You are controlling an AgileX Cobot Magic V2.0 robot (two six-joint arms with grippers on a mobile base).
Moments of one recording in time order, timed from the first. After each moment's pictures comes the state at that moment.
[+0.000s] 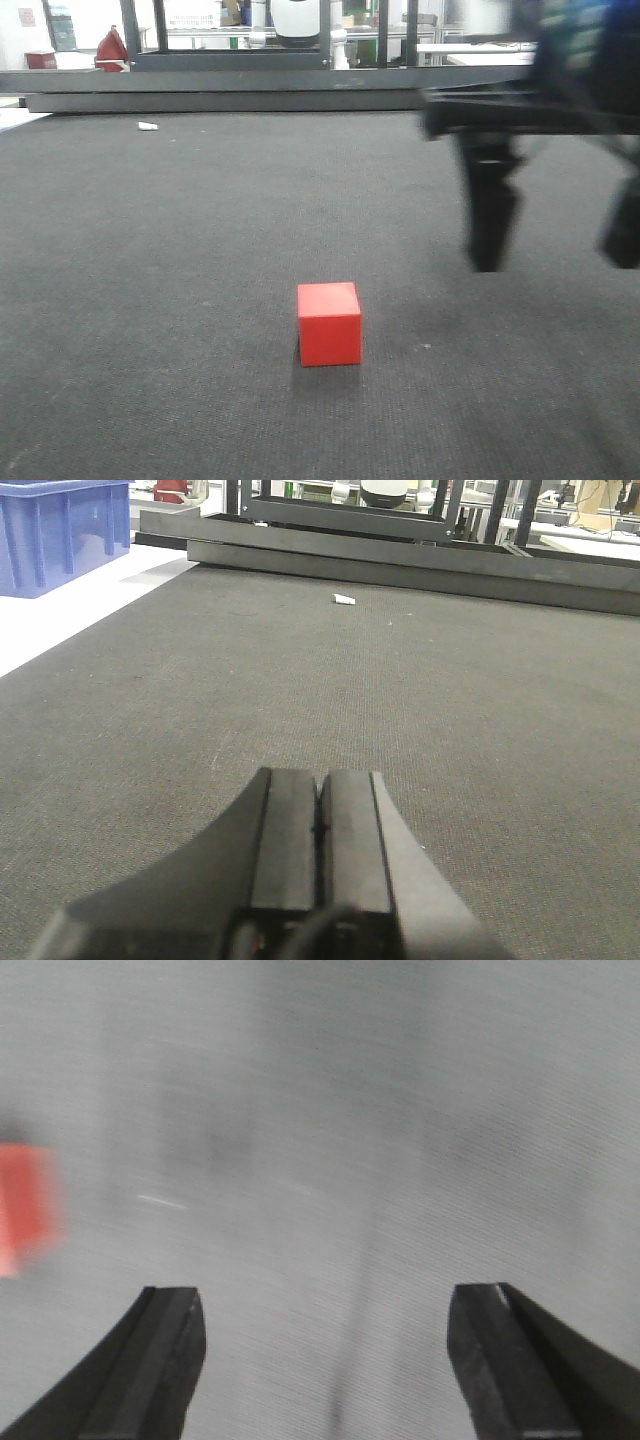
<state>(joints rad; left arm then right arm) -0.01 -0.02 0.03 -0.10 0.07 0.01 0.60 1.53 -1.13 -0.04 1.03 0.61</state>
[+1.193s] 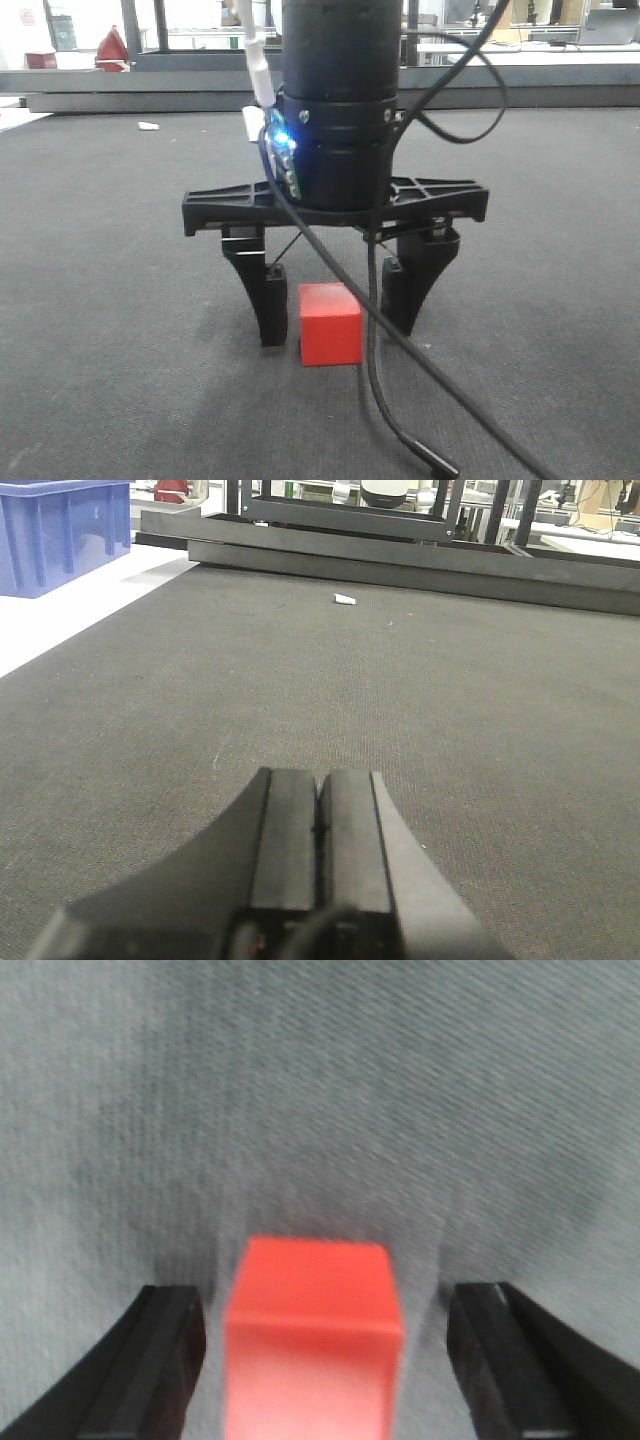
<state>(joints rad) -0.01 -0.02 0.03 -0.10 0.07 0.01 0.78 1.92 -1.44 0.01 1.06 0.73</state>
